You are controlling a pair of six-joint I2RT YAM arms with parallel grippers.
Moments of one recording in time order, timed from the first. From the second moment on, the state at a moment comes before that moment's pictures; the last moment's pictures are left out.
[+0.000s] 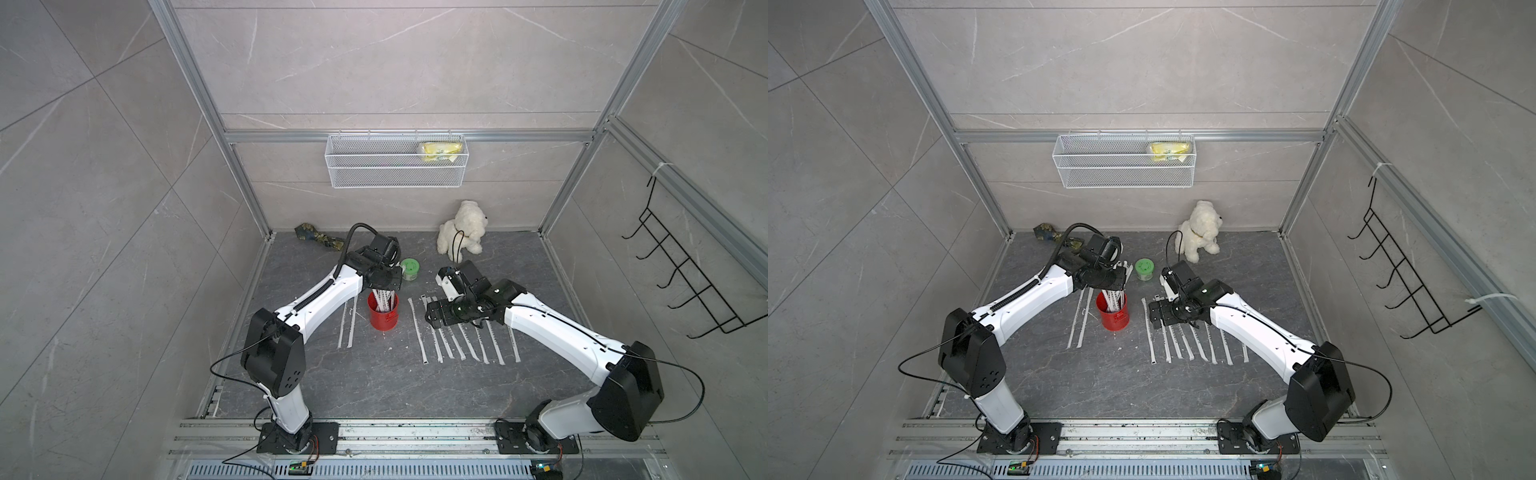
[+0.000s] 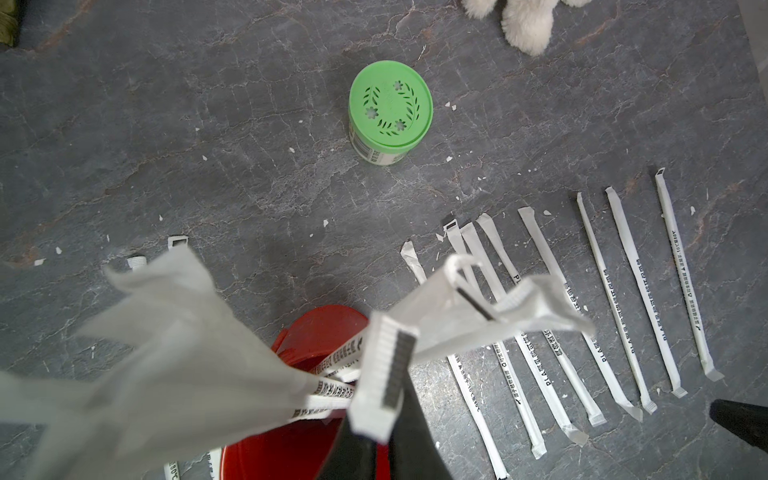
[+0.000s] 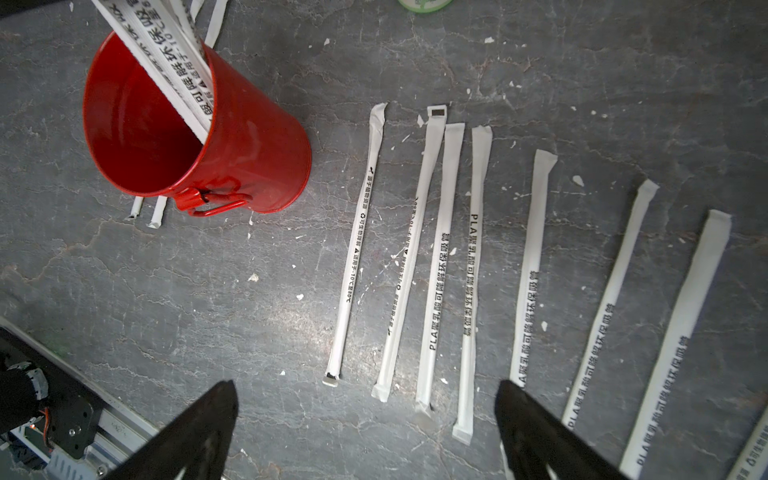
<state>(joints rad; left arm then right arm) -0.61 1.74 1.51 -0.74 0.00 -0.35 0.64 1.46 1.20 -0.80 -0.09 0.32</state>
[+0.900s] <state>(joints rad) -0.61 1.53 1.58 -0.91 -0.02 -0.35 0.64 1.46 1.20 -0.80 -0.10 0.33</state>
